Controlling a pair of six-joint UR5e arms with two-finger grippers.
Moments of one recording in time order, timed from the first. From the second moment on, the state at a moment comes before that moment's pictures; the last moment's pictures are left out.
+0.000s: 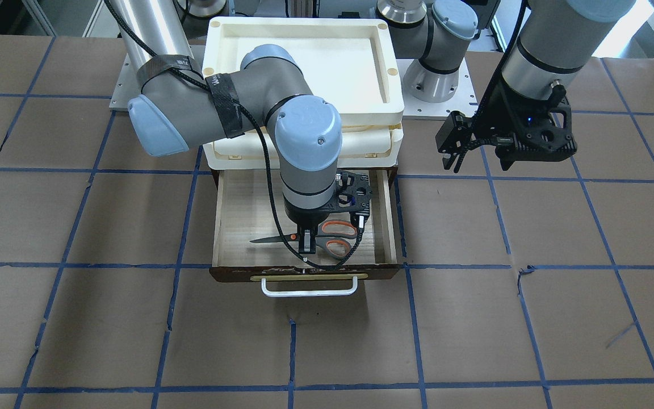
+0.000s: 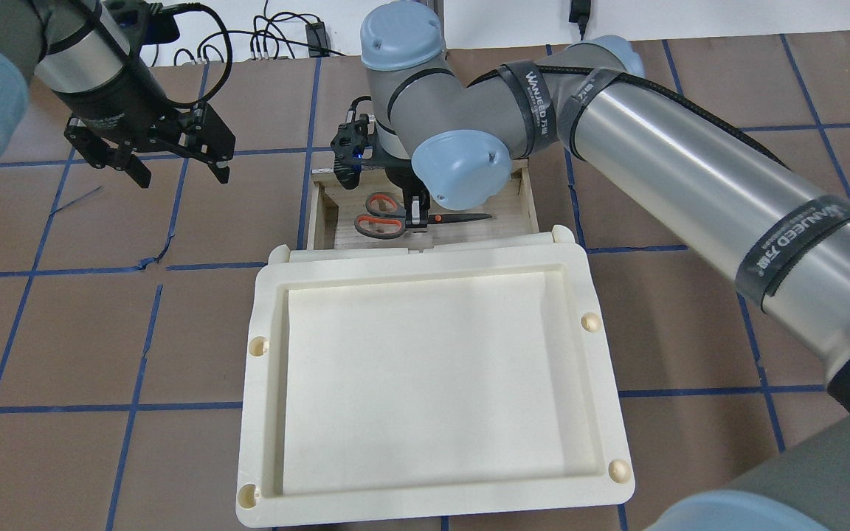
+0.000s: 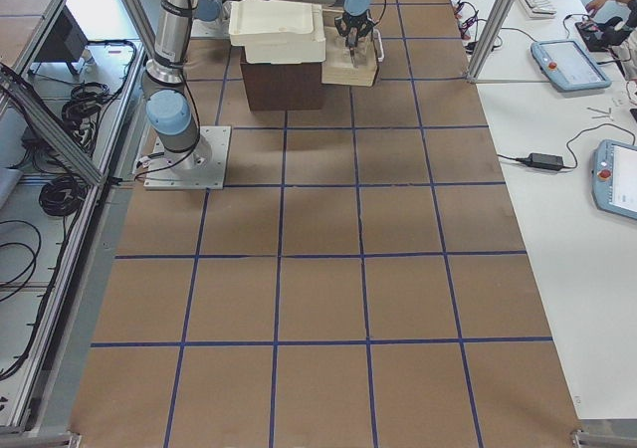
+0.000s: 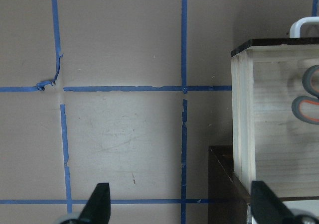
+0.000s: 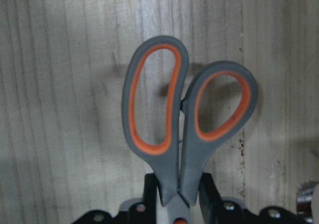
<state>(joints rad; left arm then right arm) -1.50 -1.60 -1.57 -1.54 1.56 0.06 1.99 -1.09 1.43 -1.89 -1.55 -1.13</state>
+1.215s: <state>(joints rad) -1.50 -1.60 -1.57 -1.55 1.57 0.06 1.99 -1.10 1.45 -1.88 -1.53 -1.12</state>
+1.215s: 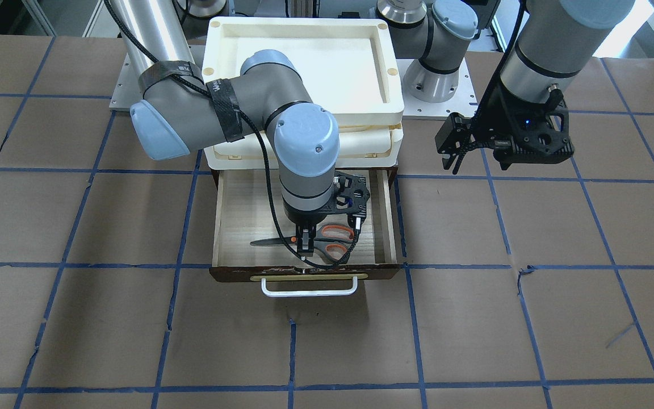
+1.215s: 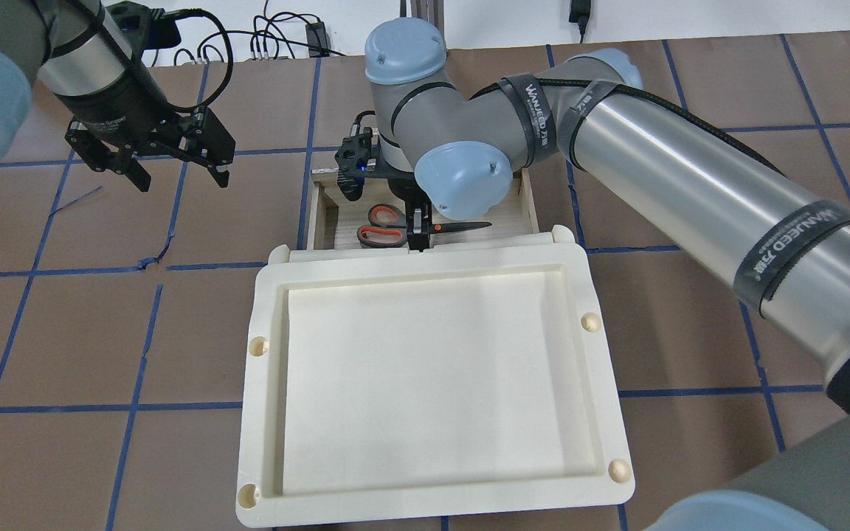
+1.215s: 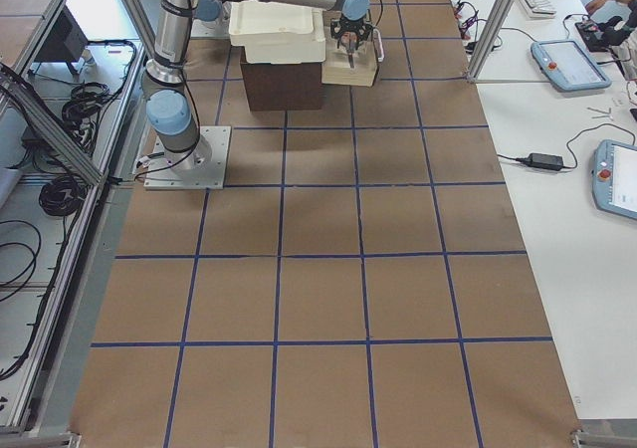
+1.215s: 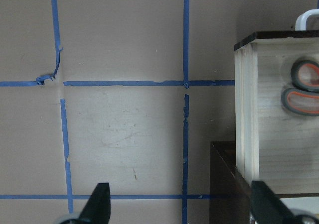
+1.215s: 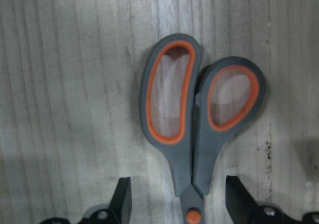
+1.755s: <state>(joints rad) -1.49 -1.62 -1.54 -1.54 1.57 0.06 1.86 -1.20 1.41 -1.85 -1.46 -1.12</state>
